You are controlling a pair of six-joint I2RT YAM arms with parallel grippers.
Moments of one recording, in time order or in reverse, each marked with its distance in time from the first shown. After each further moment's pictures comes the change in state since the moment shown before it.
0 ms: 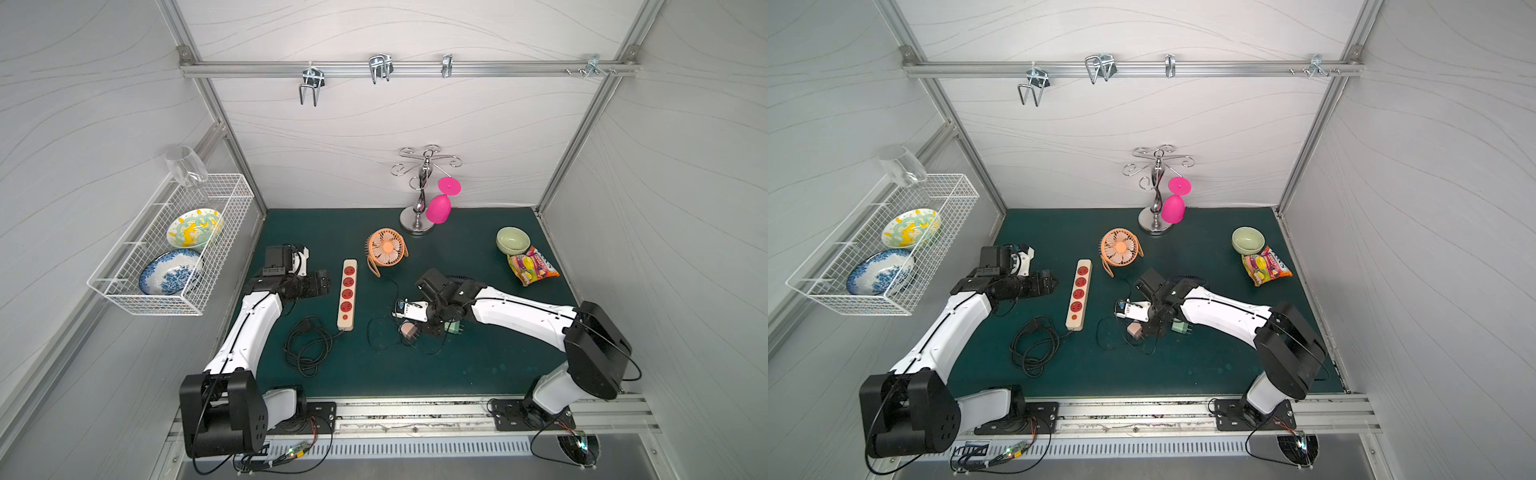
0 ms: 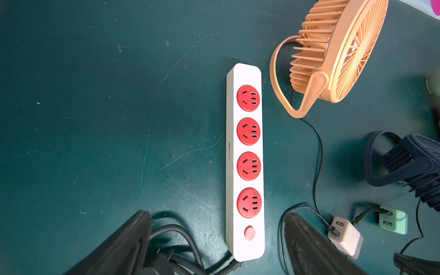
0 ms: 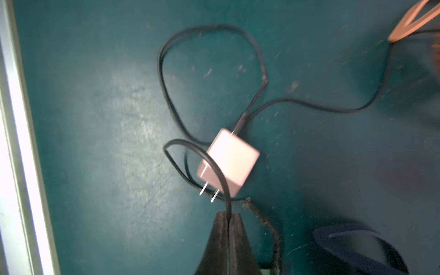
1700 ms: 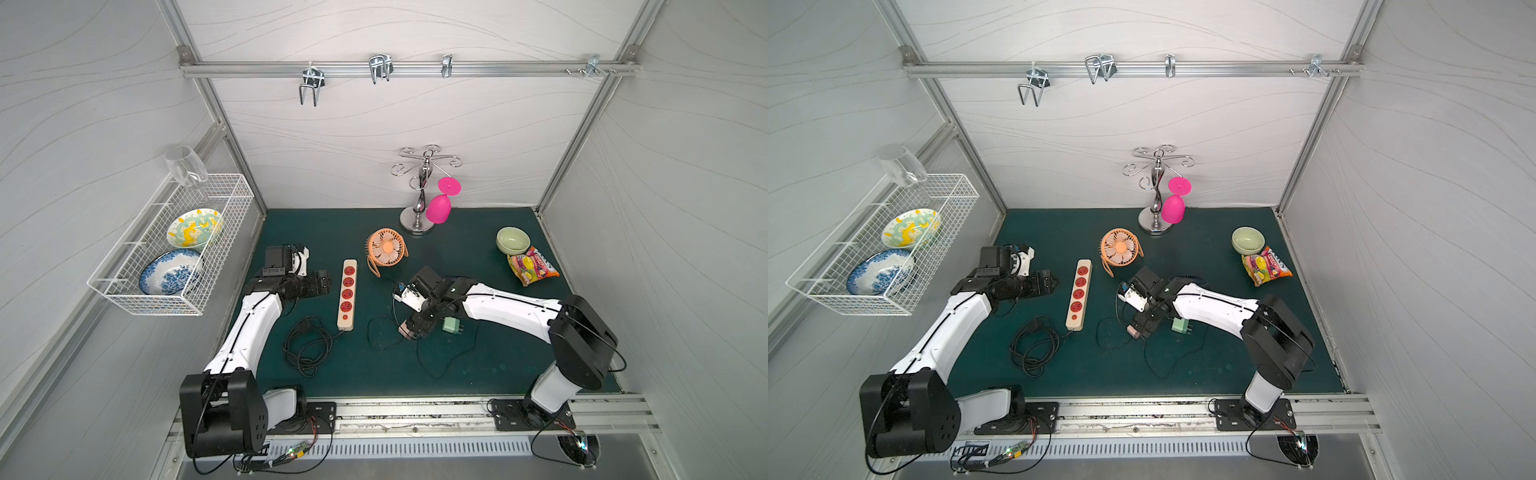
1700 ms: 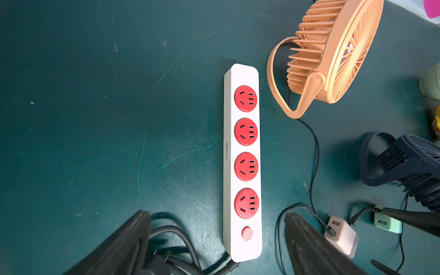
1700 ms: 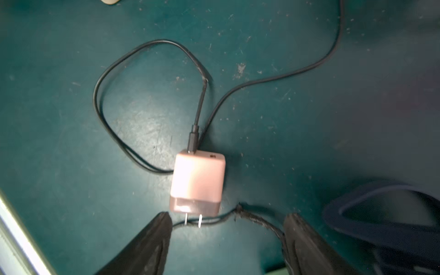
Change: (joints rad) left arm 0.002 0.000 -0.003 0.008 0.014 -0.007; right arm 0.006 0.097 0.060 0.057 0.086 0.441
